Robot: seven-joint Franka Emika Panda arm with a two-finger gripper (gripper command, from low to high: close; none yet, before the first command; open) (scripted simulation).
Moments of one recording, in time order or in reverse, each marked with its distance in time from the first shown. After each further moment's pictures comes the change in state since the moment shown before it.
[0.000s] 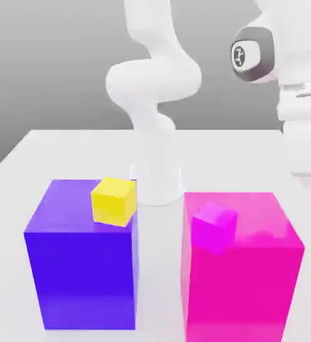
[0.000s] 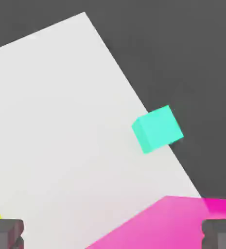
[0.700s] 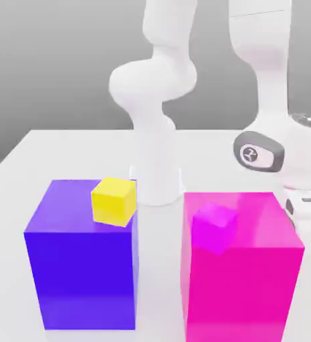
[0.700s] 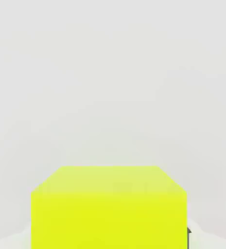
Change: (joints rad) arm 0.200 0.407 -0.052 -0.068 -0.242 0.287 -0.003
